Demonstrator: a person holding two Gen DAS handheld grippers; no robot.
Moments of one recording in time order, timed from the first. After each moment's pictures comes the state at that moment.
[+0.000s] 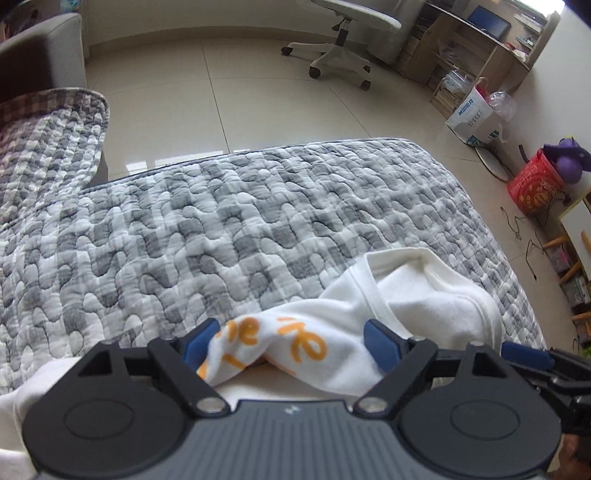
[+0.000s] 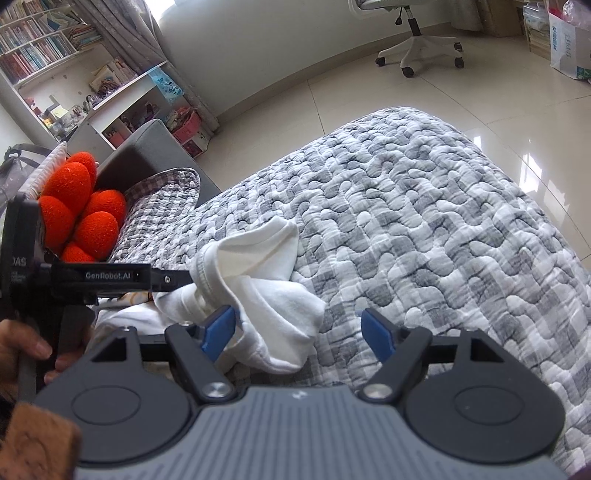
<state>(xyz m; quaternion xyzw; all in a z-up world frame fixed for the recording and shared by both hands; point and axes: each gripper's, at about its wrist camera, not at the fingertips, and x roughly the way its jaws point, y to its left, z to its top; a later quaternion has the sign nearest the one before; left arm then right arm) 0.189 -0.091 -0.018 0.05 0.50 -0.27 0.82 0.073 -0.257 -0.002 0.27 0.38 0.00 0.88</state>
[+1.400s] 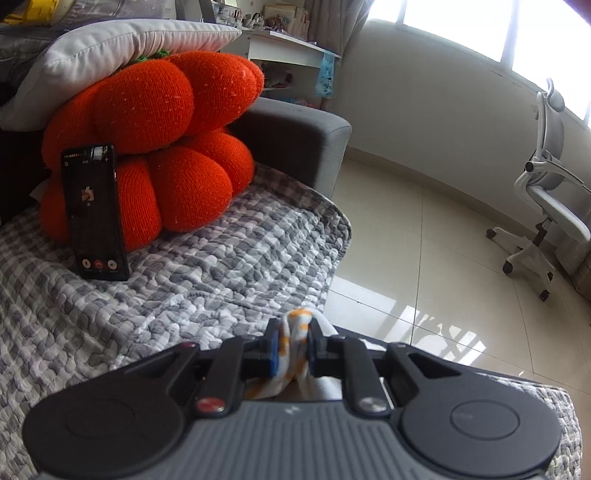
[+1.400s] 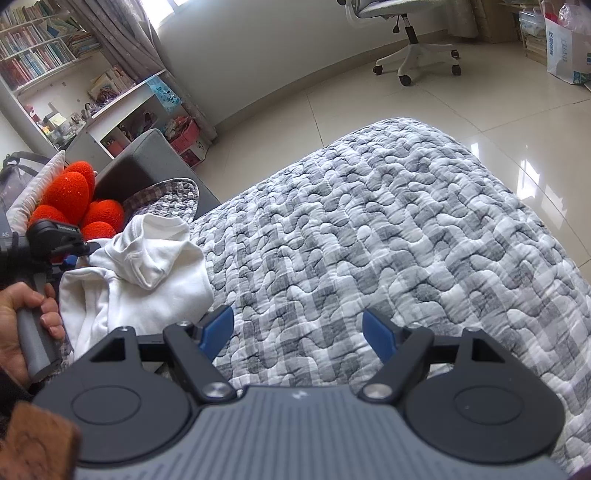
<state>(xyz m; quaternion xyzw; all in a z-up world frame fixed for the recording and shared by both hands) 0.237 0.010 0.030 -0.10 0.34 0.09 0.93 0.082 -0.251 0.001 0.27 0.37 -0.01 0.89</state>
